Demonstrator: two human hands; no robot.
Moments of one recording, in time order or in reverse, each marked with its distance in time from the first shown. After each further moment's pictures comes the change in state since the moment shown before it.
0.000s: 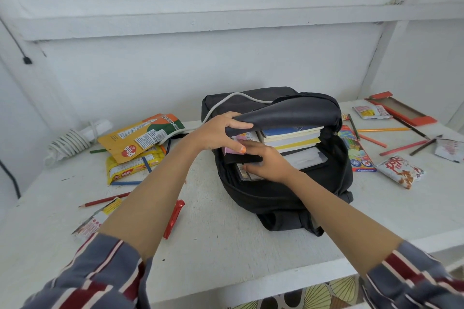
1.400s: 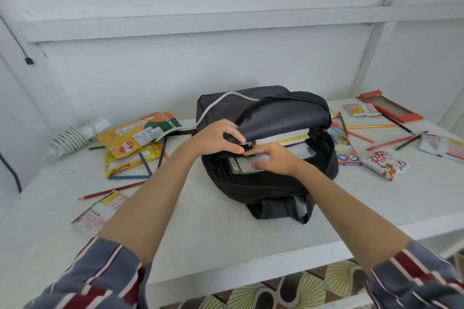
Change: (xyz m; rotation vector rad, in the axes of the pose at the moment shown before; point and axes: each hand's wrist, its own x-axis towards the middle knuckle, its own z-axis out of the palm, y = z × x) left_hand -0.018 0.018 0.021 0.055 0.013 -0.068; right_hand -0.029 -0.006 -0.037 0.001 -0.144 0.181
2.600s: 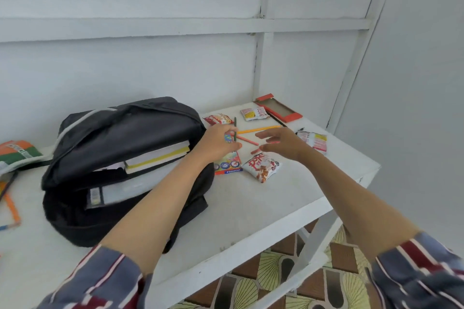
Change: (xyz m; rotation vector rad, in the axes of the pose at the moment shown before) left_hand 0.143 0.180 0.172 -0.034 0.085 0.147; right_hand -0.152 0.153 -0.191 0.083 0.370 0.322
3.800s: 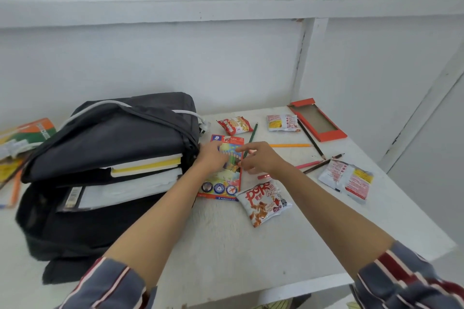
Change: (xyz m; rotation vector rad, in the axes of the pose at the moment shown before) left_hand 0.085 -0.053 0.052 -0.099 0.183 -0.664; right_hand 0.119 0.030 0.039 0.313 -0.360 0.145
